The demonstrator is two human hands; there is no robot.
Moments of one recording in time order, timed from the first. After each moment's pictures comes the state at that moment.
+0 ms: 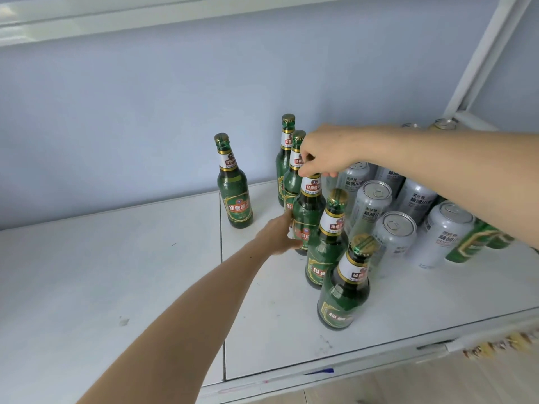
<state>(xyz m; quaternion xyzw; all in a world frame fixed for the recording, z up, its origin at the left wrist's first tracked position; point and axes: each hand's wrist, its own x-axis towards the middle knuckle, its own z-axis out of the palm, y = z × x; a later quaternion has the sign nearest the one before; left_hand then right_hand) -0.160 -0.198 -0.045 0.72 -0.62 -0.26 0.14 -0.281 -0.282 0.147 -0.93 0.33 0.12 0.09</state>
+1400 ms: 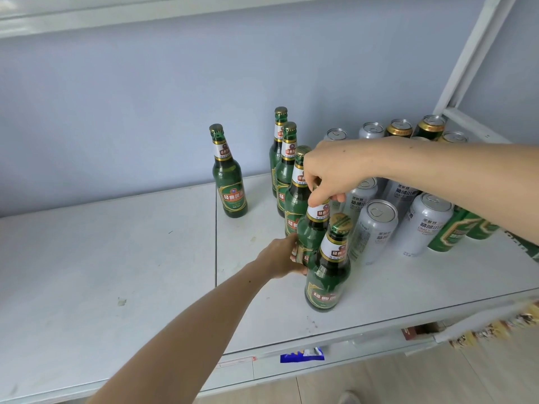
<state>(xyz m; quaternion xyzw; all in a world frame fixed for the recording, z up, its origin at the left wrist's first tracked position) -0.203 -0.152 -0.073 0.70 -0.63 -0.31 0.12 -0.326 -0.230 0.152 -0.95 0.26 0.19 0.06</state>
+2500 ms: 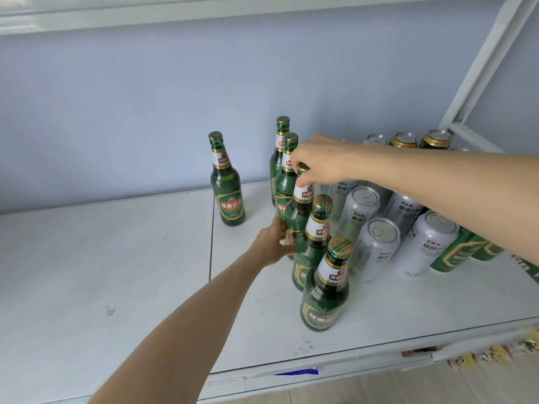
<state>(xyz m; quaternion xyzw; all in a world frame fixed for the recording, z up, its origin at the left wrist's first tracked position) -0.182 -0.190 -0.061 0.74 -0.56 -0.30 0.24 -0.298 -0.275 0.140 -0.95 0.30 0.08 0.05</state>
